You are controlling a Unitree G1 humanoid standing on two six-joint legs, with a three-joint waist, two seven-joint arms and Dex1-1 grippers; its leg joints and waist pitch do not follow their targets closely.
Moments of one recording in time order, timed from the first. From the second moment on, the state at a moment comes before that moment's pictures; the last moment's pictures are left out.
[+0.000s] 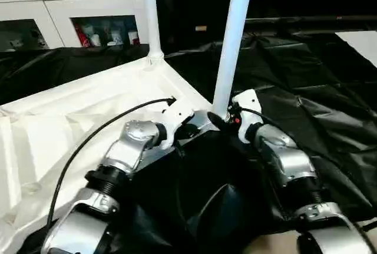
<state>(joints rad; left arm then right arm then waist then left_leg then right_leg) -0.62 0.21 -0.25 0.58 0.07 0.24 -0.86 -0.55 -0.19 0.07 0.58 0.05 0.15 0.63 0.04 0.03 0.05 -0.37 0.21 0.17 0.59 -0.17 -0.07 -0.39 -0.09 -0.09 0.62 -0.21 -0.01</state>
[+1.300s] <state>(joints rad) -0.57 0.36 -0.31 0.50 -0.01 0.15 -1.25 -0.46 -0.41 0.18 0.40 0.14 0.19 1.17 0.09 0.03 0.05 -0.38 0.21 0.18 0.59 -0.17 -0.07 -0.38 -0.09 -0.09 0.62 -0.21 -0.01</state>
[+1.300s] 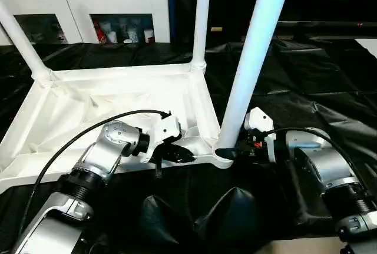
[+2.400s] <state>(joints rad) -0.63 0.22 -0.24 0.61 0.04 0.20 -0.97 -0.51 -0.22 0.05 0.54 0.08 0.17 0.77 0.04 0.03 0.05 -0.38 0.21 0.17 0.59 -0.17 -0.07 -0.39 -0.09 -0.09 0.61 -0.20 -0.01</state>
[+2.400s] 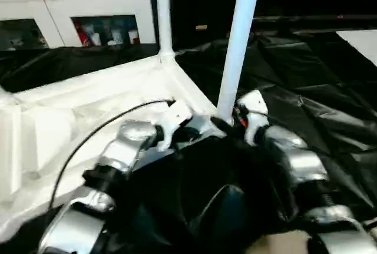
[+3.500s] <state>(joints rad) -0.58 0.32 -0.29 0.53 -0.01 0.17 -1.22 -0.46 -0.38 0.14 0.42 0.12 0.20 1.13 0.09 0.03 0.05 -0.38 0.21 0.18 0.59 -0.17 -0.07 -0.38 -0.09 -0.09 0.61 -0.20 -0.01</state>
